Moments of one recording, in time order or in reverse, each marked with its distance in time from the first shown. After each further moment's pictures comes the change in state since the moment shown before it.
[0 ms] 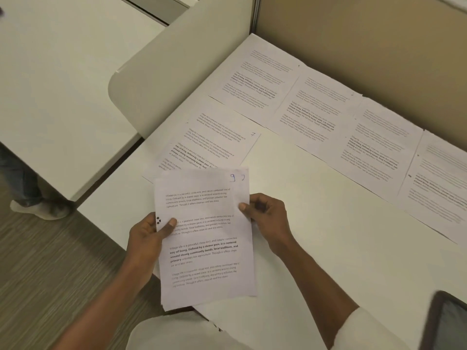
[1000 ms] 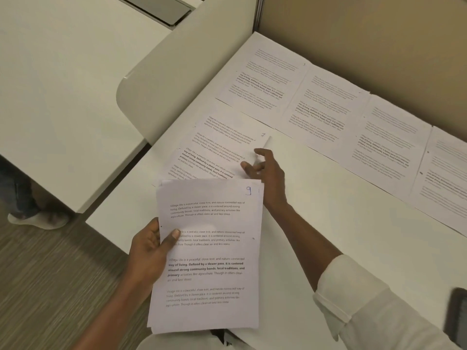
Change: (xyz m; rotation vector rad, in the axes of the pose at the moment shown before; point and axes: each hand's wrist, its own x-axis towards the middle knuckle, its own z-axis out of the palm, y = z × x) left_hand 0.001 0.020 -0.028 0.153 -0.081 0.074; right_hand 0.093 -0.033 0.042 -0.497 0.305 -0.193
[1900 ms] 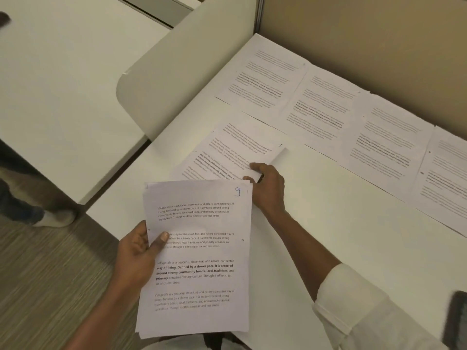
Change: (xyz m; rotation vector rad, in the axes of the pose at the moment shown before) left_hand -0.024 -0.014 -0.003 -0.004 0.093 0.055; right_hand -0.025 0.013 -0.008 -0.053 -0.013 0.032
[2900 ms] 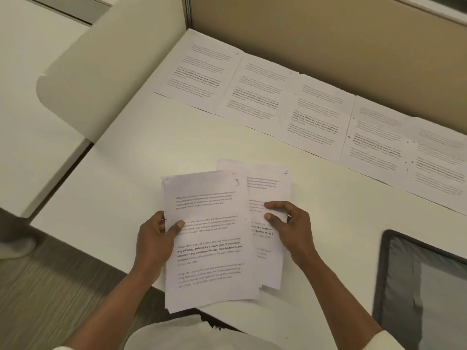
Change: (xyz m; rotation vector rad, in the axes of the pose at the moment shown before) left_hand -0.018 -0.024 0.111 0.186 -0.136 -0.013; right_hand -0.134 0.131 -0.148 0.399 0.076 0.203
